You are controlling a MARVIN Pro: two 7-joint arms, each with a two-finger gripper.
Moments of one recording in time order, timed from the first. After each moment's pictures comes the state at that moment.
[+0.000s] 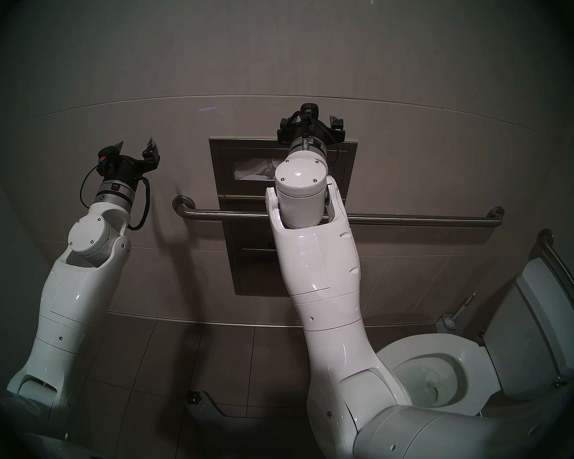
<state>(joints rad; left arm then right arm) 1.37 -1.12 -1.53 -1.70 -0.44 -0.05 0.21 -1.11 -1.78 1.32 -1.67 -0.24 0.44 -0.34</state>
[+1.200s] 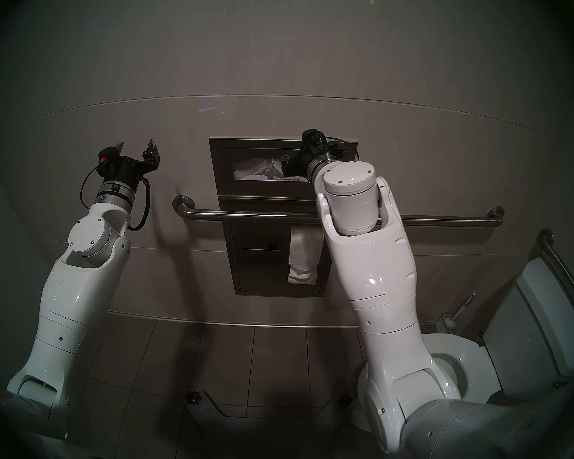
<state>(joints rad) 1.37 -1.12 -1.53 -1.69 -0.44 -0.05 0.21 -1.13 -1.48 1.35 -1.79 -0.18 0.73 0.22</state>
